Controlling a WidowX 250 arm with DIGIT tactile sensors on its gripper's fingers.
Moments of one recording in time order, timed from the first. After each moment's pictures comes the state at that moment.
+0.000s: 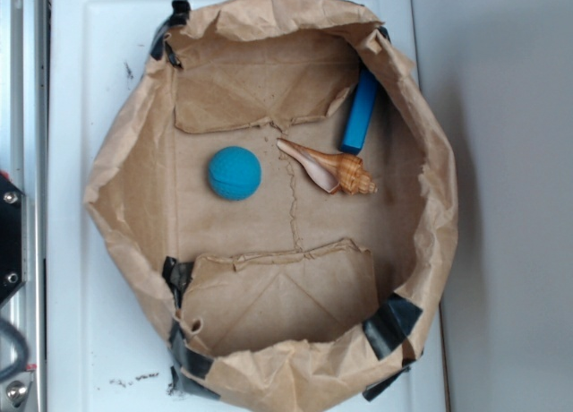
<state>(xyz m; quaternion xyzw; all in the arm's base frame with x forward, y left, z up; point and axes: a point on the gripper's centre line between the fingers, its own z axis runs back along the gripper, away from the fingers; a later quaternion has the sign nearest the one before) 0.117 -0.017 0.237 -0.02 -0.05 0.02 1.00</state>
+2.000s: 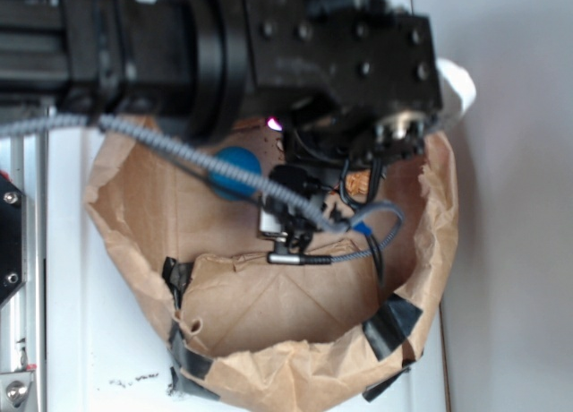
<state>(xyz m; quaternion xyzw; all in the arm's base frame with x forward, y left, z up) 0.276 0.017 0.082 0.02 0.06 -0.09 0.99</state>
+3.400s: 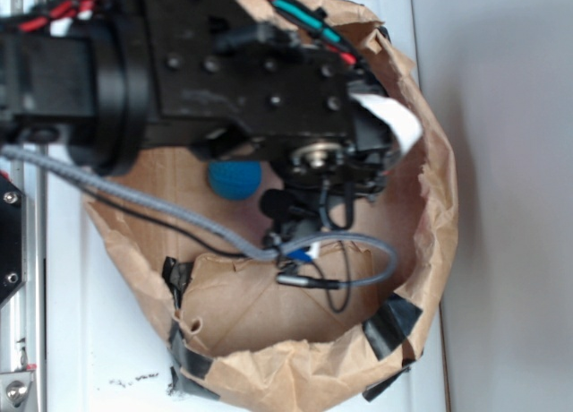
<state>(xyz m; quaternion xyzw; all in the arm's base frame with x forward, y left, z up) 0.298 0.007 0.082 0.00 -0.08 -0.12 0.99</state>
